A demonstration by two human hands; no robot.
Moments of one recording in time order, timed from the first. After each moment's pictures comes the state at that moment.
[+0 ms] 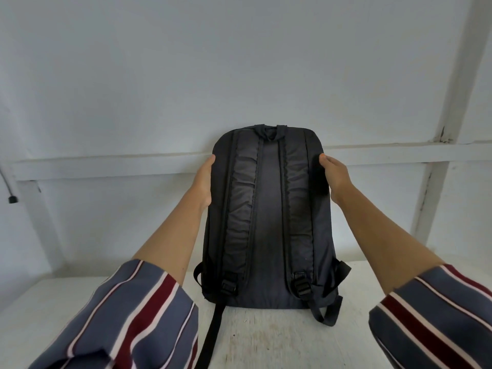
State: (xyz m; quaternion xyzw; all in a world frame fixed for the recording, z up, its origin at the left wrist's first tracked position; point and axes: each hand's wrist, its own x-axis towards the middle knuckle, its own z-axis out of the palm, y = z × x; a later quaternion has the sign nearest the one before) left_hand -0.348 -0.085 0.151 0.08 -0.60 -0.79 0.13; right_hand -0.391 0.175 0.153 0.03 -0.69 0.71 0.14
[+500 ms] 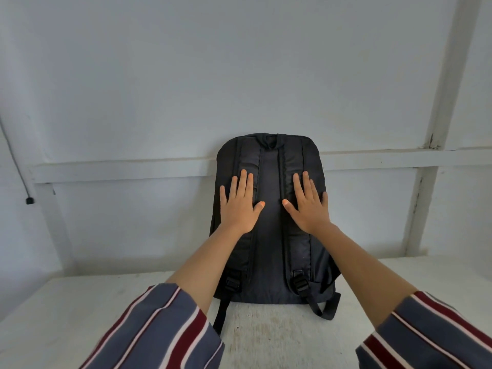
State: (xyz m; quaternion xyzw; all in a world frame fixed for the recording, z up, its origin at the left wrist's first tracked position) left_hand -0.313 -0.025 0.102 0.02 -0.96 -0.02 0.26; right_hand -0.359 0.150 0.085 0.15 -0.95 0.15 0.24
